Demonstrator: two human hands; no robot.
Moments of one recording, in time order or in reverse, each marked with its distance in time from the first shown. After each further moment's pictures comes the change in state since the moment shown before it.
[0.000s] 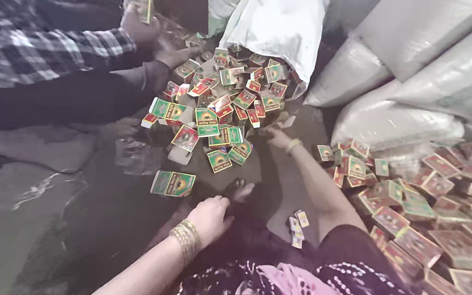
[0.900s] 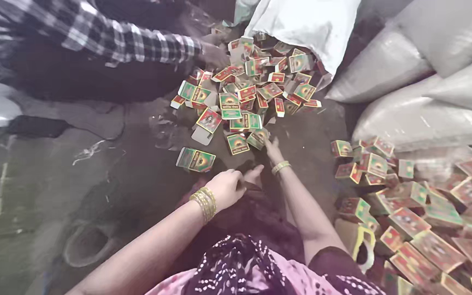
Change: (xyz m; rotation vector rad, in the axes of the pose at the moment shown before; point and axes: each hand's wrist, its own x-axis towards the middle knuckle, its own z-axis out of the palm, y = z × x) left_hand -0.012 -0.012 -0.004 -0.185 0.144 0.003; right_hand -0.035 -0.033 0.148 0.650 0.385 0.257
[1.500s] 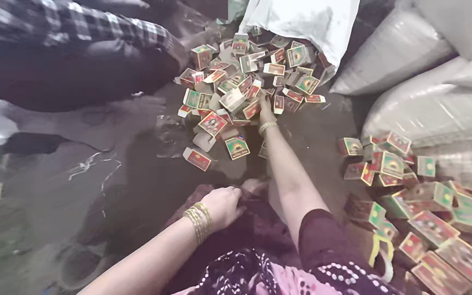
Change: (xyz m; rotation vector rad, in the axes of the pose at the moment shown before) left_hand 0.009 0.013 0.003 0.247 -0.267 -0.067; right_hand 0.134 -0.078 0.045 0.161 0.116 -0.155
